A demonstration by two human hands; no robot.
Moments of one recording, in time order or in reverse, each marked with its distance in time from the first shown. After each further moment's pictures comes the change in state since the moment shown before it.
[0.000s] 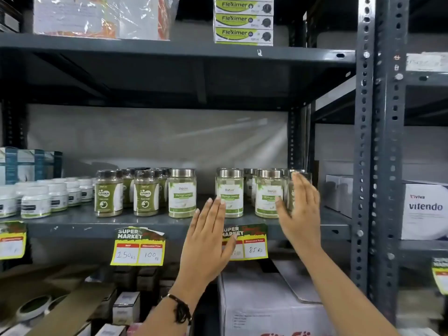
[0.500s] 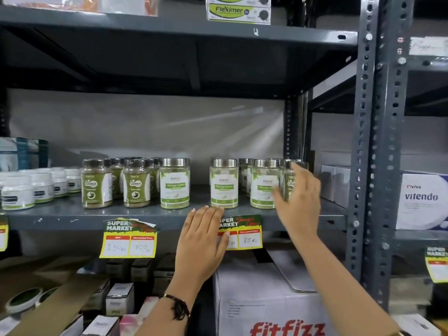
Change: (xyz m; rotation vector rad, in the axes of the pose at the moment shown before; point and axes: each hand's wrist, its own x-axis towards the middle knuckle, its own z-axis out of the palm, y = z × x) left_hand -0.010 0.002 0.014 -0.045 0.044 0.030; right_hand 0.008 -0.004 -0.002 -0.053 0.044 0.122
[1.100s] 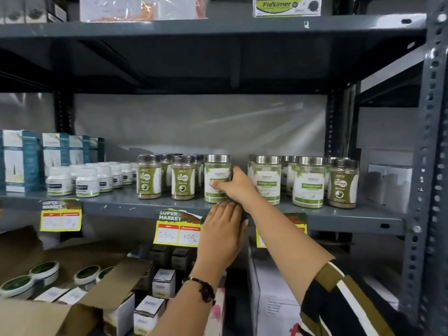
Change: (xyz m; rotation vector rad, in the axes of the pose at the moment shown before) left_hand -0.002 -0.037 -0.025 0.024 -0.007 -0.019; right_hand 0.003 -0.145 0.110 0.519 -0.846 0.350
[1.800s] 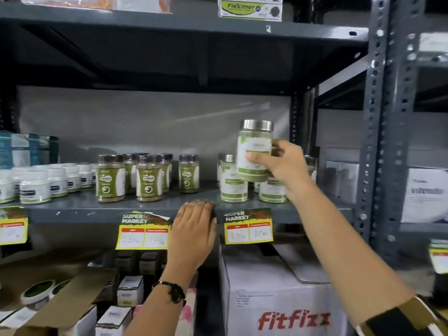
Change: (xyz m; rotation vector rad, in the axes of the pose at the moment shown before) left_hand -0.002 0.004 0.006 0.015 -0.020 -0.035; right_hand -0.063 -0.002 -0.137 0.281 0.349 -0.158
